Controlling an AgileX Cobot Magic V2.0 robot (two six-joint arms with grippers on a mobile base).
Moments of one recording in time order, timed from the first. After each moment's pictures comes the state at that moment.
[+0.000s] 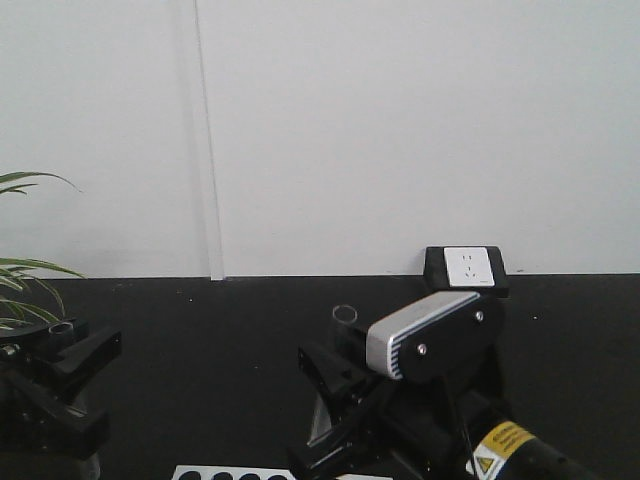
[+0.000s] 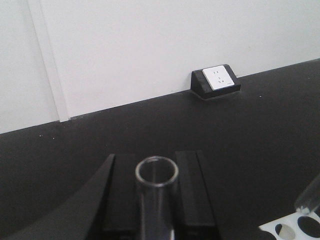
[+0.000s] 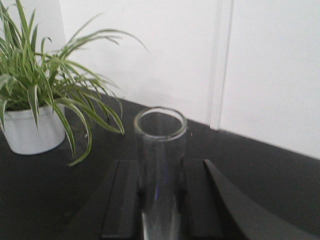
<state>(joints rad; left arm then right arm) -0.38 0.97 -0.69 0.10 -0.01 -0.18 0.80 1.29 -0.78 0.38 -0.39 -0.36</state>
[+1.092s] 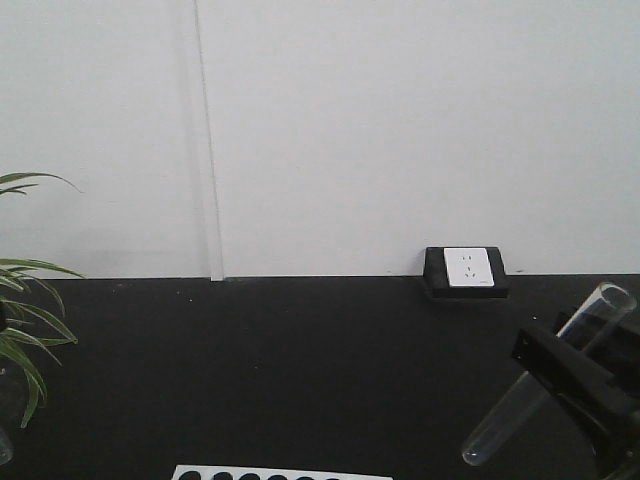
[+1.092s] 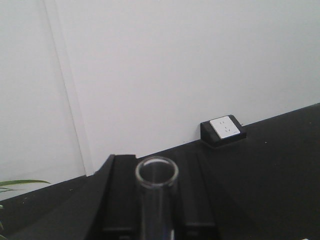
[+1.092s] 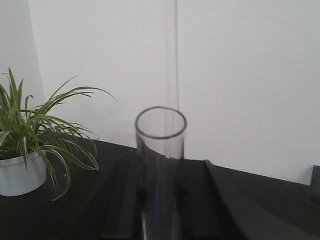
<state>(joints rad) -0.38 0.65 -0.69 0.18 0.11 -0.18 0.80 0.71 -0.63 1.39 -0.28 -1.36</state>
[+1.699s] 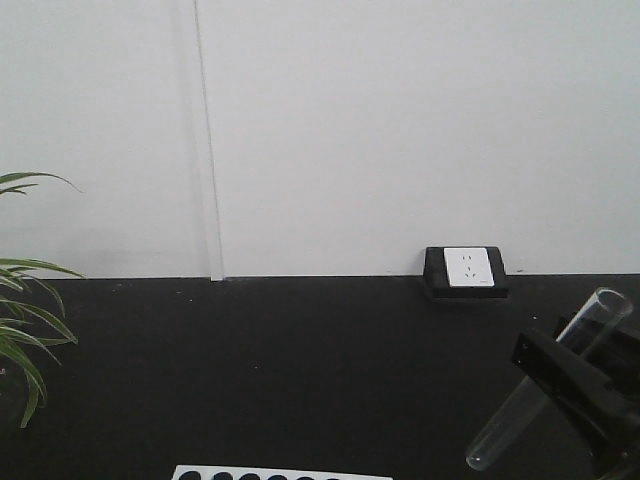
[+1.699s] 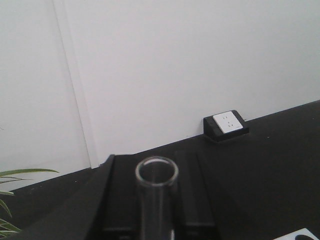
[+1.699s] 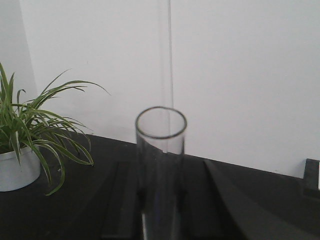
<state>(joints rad) -0.38 0.60 -0.69 0.18 0.18 -0.18 0.80 0.71 -0.63 1.44 -0.29 -1.41</state>
